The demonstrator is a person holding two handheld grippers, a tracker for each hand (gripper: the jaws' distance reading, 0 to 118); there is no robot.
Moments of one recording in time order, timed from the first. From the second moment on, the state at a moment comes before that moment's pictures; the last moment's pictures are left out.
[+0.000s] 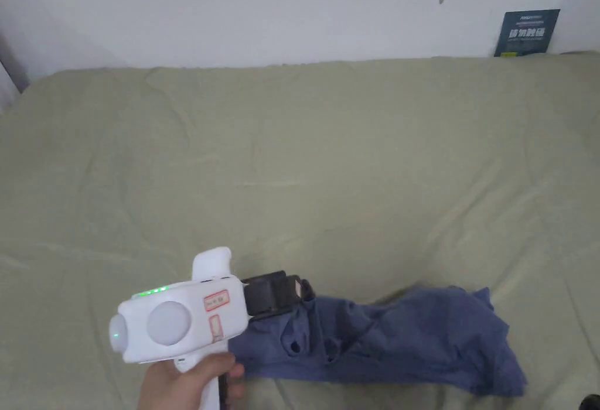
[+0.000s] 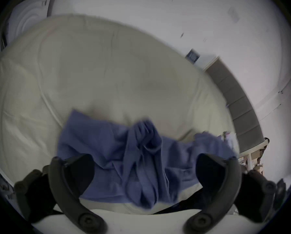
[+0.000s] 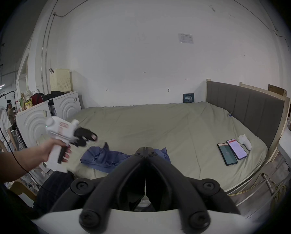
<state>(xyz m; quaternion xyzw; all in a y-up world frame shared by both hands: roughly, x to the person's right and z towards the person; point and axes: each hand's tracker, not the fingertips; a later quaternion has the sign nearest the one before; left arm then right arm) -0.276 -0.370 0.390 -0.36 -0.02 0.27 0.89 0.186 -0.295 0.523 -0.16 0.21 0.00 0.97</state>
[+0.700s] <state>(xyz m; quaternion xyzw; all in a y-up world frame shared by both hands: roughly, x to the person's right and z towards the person) -0.173 -0.466 0.349 -0.47 -0.04 0.22 0.86 0.203 -0.297 0.526 -0.17 0.18 -0.01 0.97</state>
